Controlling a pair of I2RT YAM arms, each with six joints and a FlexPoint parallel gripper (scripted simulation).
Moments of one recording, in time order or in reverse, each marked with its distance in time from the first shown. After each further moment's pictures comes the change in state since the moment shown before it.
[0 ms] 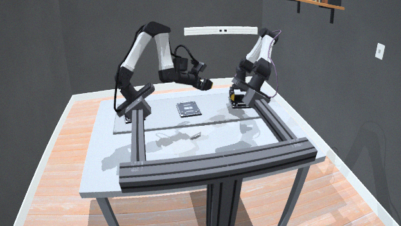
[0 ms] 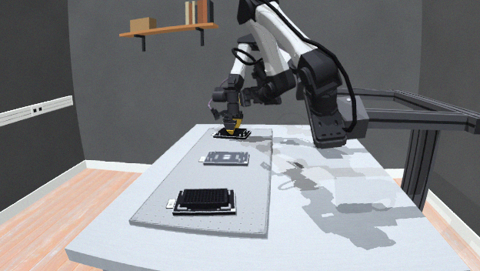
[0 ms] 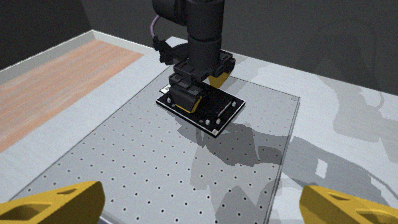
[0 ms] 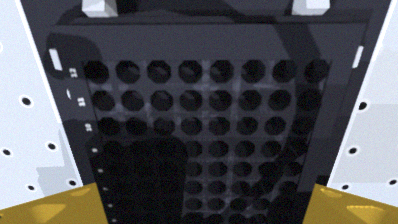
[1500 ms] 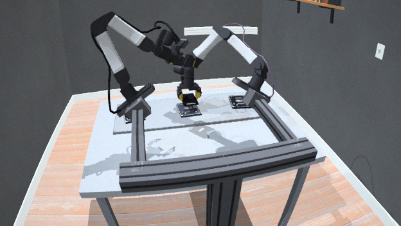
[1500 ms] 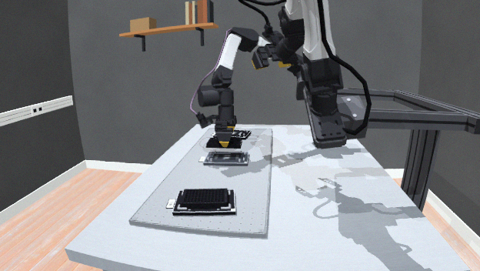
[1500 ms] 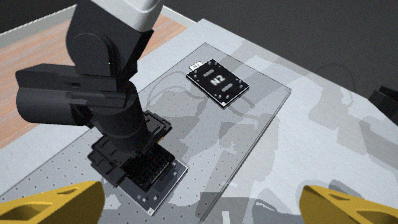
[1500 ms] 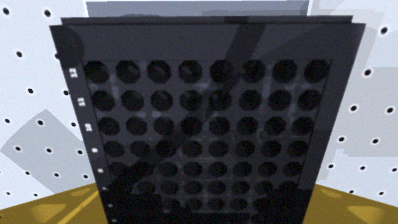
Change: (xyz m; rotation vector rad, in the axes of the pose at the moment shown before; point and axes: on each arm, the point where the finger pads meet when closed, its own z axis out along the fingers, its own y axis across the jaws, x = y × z) left arm -0.082 0.003 -0.167 -0.124 0.162 -0.128; right arm 0.069 0.320 -0.047 -0.020 -0.024 -0.201
